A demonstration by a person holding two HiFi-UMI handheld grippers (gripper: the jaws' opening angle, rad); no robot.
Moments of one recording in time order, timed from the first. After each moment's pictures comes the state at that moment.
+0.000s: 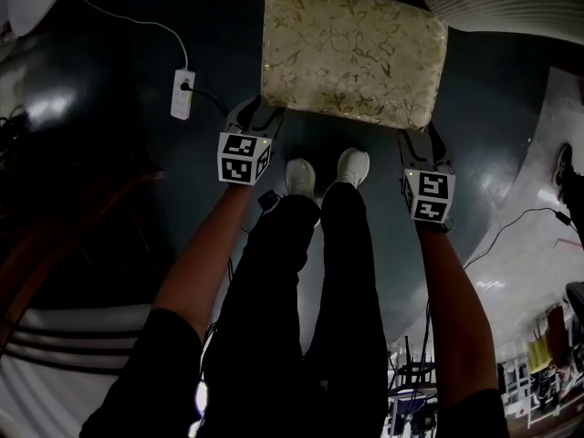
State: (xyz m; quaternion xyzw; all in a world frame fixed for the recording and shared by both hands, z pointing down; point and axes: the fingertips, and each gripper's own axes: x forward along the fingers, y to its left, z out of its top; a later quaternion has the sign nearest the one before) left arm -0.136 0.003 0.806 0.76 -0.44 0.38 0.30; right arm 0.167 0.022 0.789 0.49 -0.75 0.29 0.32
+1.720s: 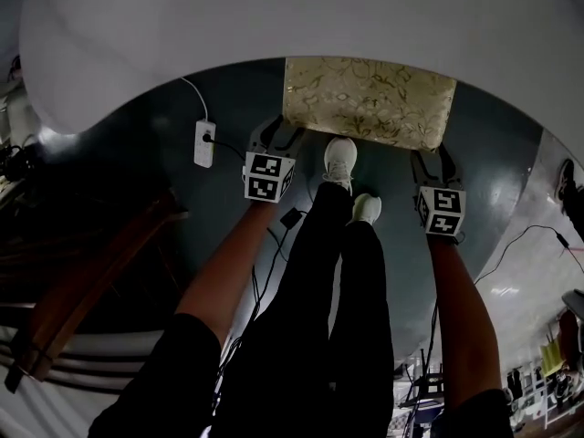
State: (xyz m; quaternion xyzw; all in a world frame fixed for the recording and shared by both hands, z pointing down) left arm -0.132 -0.020 0.801 0.77 -0.42 0.38 0.29; right arm 0.168 0.016 0.787 0.51 -0.74 0.32 0.31
